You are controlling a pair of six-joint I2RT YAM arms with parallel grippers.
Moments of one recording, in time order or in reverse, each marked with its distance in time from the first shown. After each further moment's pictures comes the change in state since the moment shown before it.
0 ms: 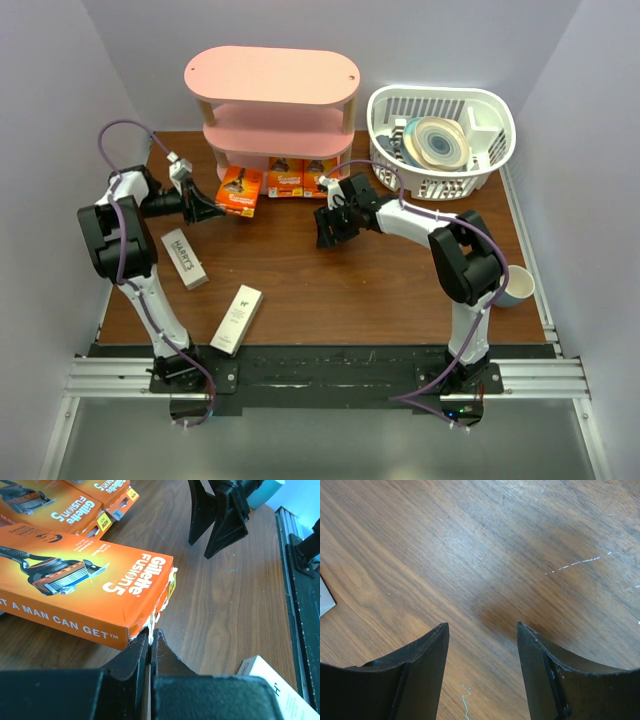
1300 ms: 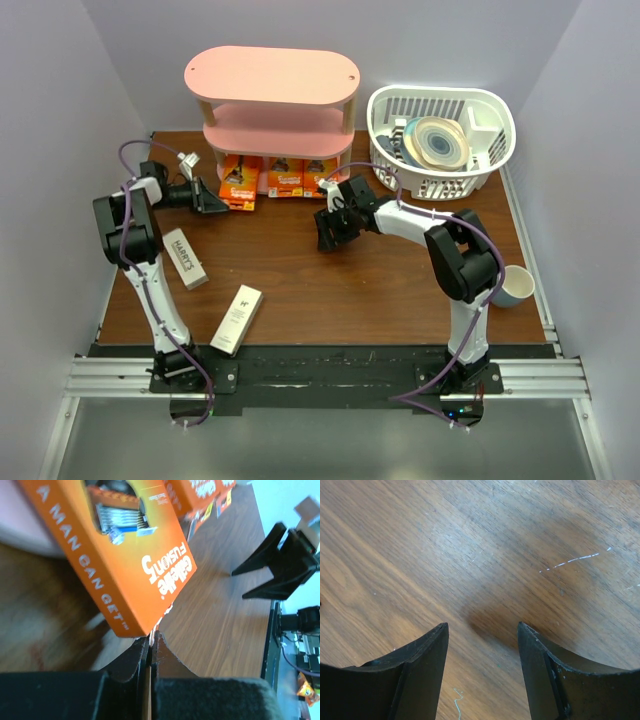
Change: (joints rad) left arm -0.035 0.205 0.050 0.733 -0.193 -1.155; right arm 0.000 0.027 0.000 -0.001 0.015 -0.012
